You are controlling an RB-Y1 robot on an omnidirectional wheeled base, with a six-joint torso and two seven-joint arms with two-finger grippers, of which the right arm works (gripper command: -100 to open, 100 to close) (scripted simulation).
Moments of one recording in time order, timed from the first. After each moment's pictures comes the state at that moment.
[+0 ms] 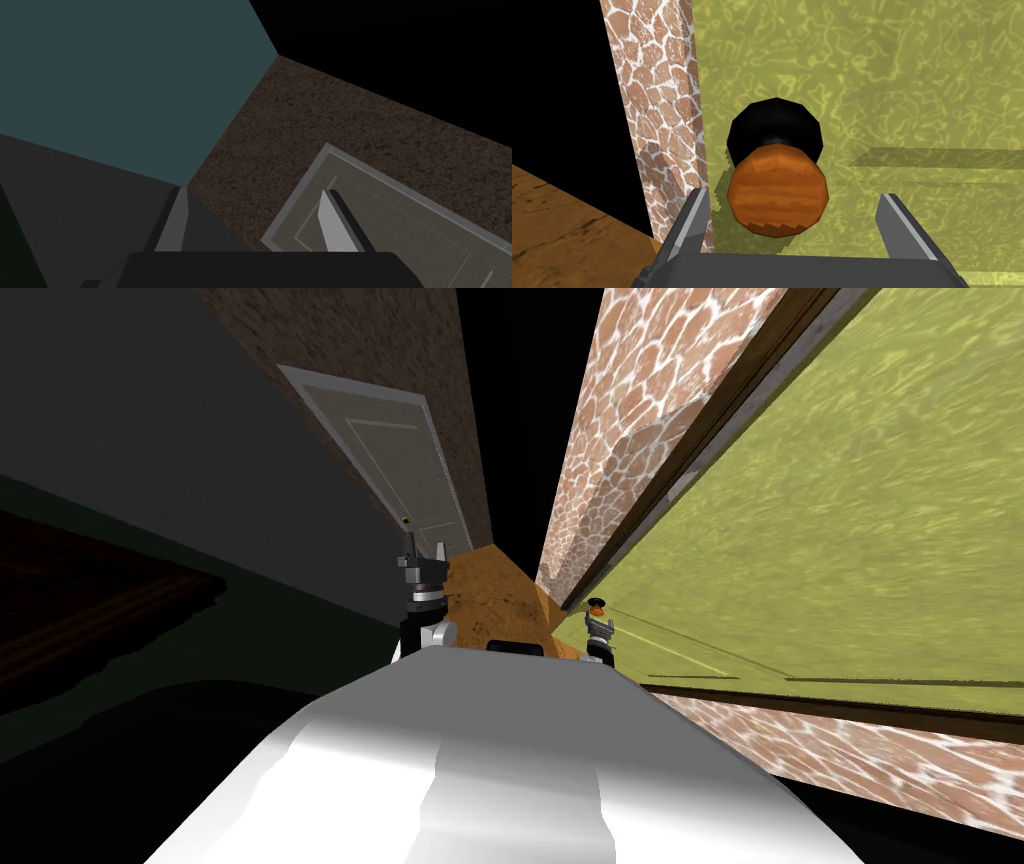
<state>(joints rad) 0.13 -0.31 0.06 -0.83 -0.65 -0.86 -1.44</state>
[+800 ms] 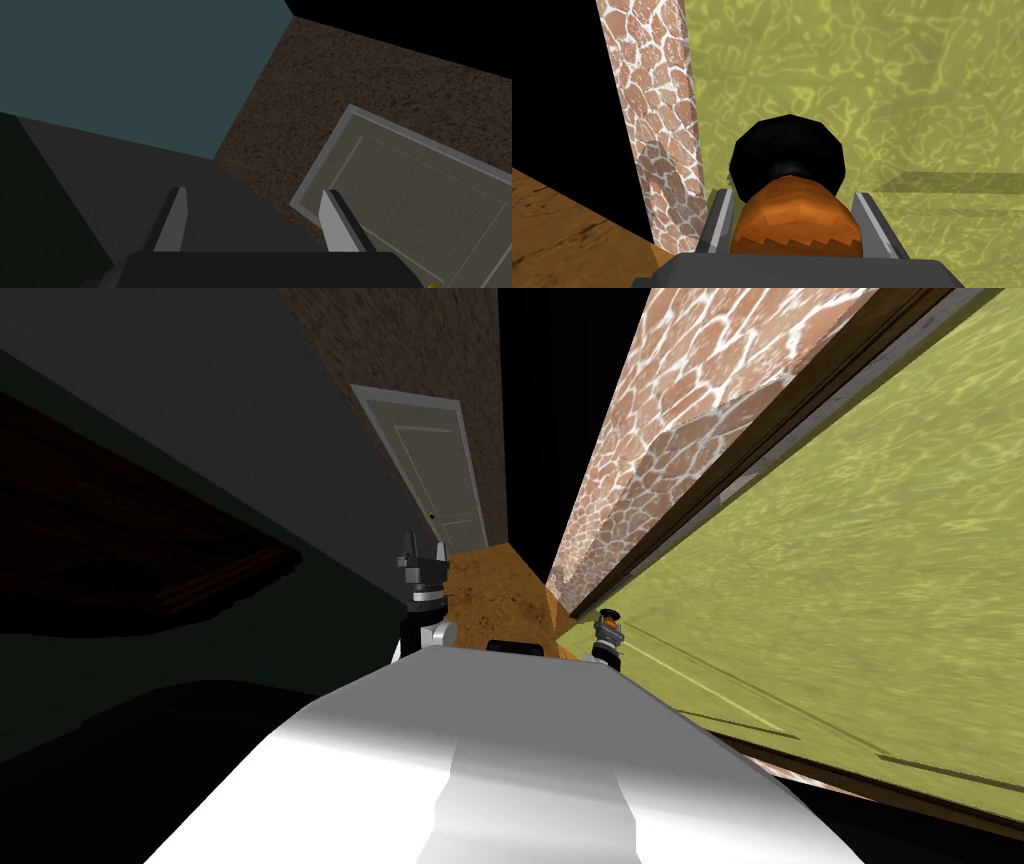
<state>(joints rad) 0.13 -0.29 -0.04 -0.81 -0.71 -0.86 -1.40</state>
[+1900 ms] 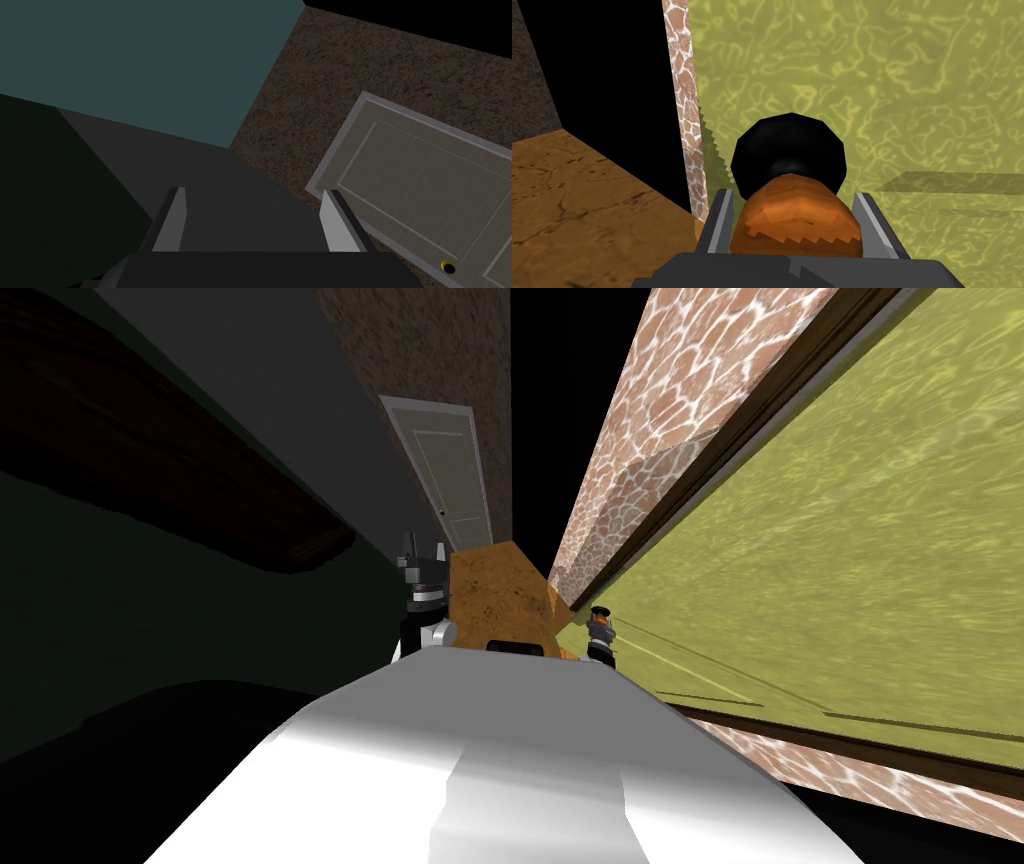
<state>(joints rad) 0.17 -0.29 0.04 -0.88 -0.66 -0.84 -1.41</state>
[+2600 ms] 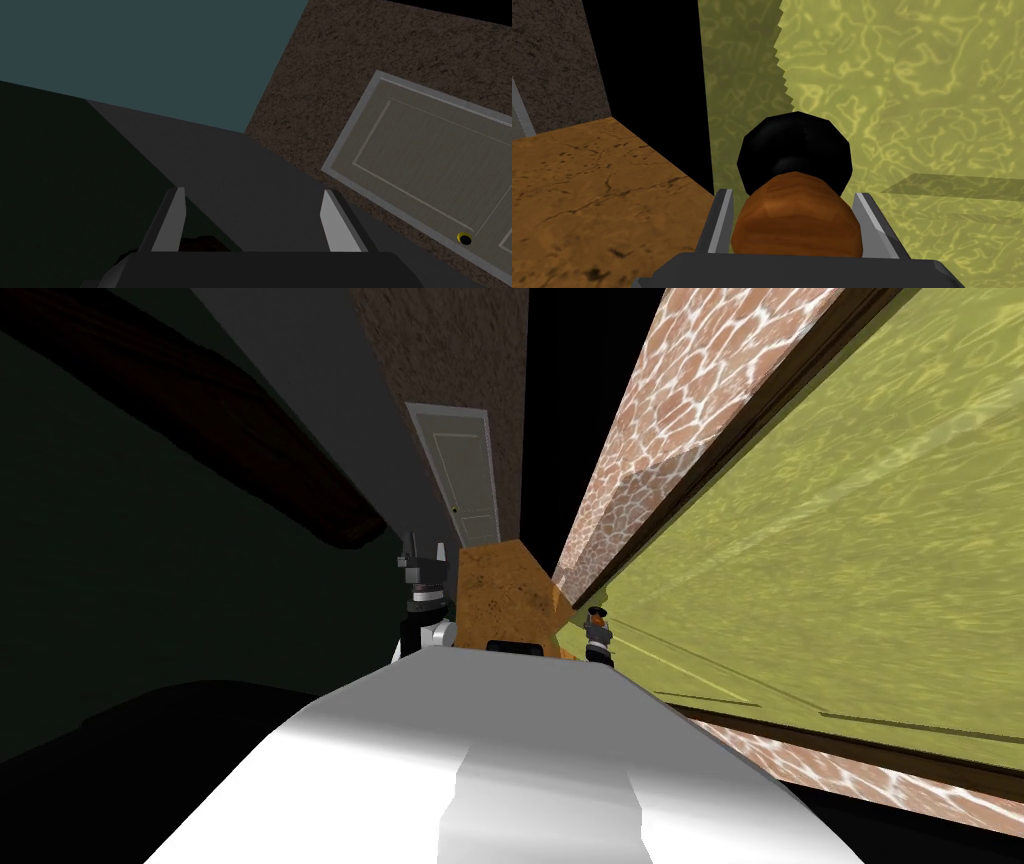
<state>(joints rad) 0.22 -0.29 0.08 -0.94 -0.64 -0.84 -1.41</state>
